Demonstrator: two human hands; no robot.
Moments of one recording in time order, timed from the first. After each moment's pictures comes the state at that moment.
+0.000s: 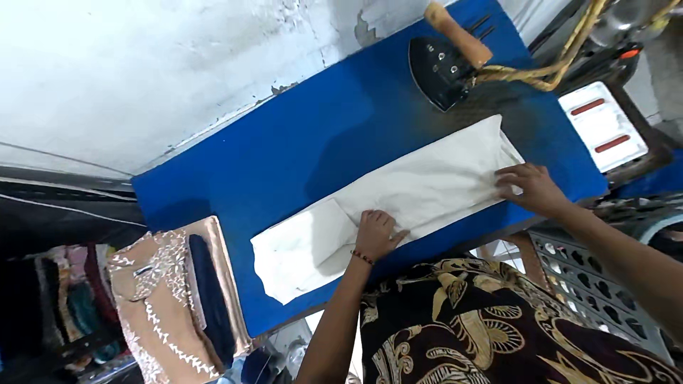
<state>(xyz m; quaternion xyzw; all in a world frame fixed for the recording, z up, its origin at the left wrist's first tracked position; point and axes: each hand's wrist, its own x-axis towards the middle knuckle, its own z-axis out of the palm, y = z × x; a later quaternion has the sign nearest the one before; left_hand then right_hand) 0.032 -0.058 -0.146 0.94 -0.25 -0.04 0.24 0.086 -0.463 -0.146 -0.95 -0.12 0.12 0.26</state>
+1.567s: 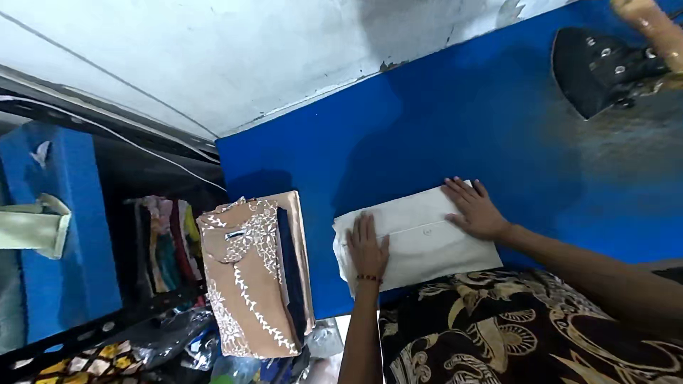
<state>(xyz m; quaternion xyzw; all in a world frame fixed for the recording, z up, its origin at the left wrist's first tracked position) -0.032 0.146 -0.168 0.99 0.09 0.01 0.14 0.097 -0.133 -0.186 -0.90 -0.32 0.15 0.24</state>
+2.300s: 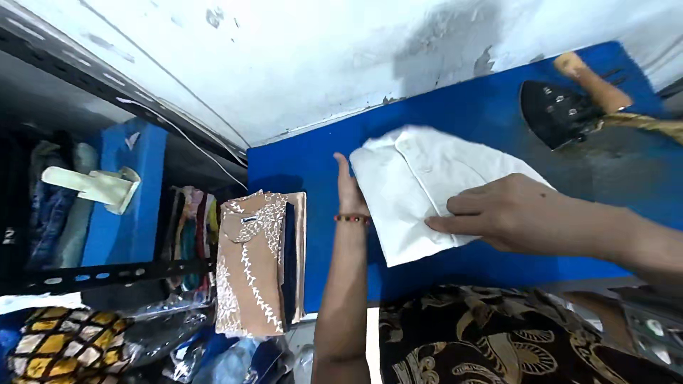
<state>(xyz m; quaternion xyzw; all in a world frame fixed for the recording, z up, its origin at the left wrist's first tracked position) 0.079 0.138 -0.013 0.38 0.07 -0.03 0.92 0.100 -0.128 0.088 -0.71 -0.66 -0.04 0.24</state>
